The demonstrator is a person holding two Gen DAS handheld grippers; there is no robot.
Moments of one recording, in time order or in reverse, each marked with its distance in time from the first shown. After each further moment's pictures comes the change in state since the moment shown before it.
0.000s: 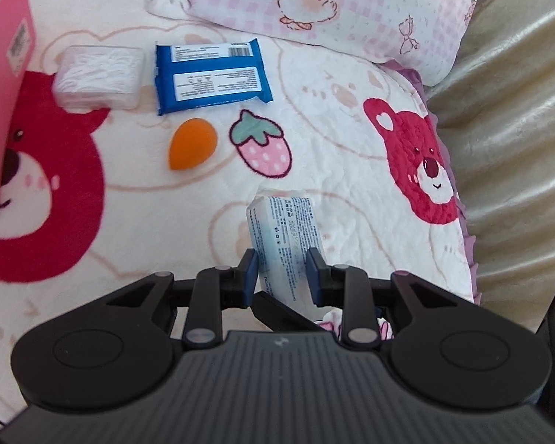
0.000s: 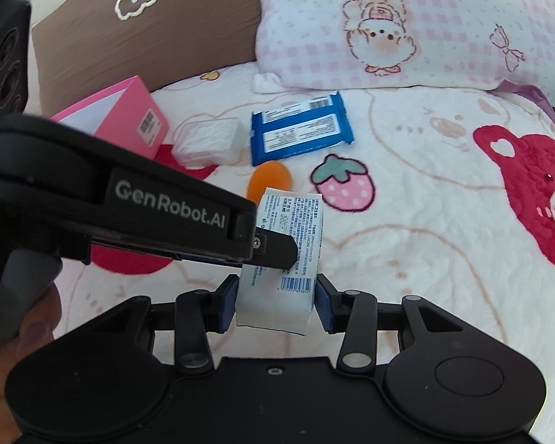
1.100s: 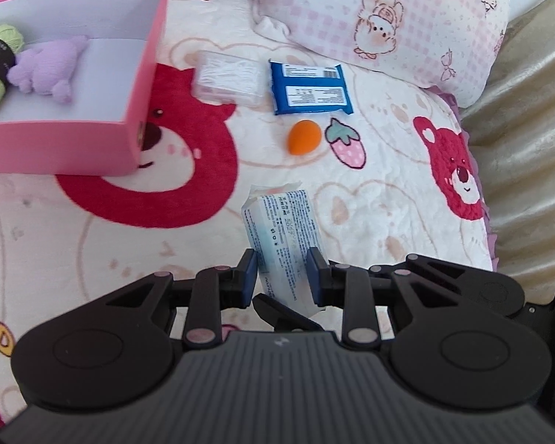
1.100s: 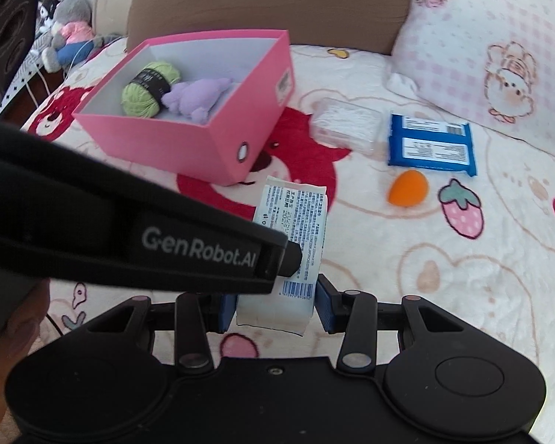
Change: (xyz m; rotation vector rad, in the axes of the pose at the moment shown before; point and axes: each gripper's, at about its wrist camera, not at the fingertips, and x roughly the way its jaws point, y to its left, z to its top) left arm -0.105 0.071 -0.038 -0.059 -0.039 0.108; right arm -0.012 0.129 0.005 -0.275 0.134 0.061
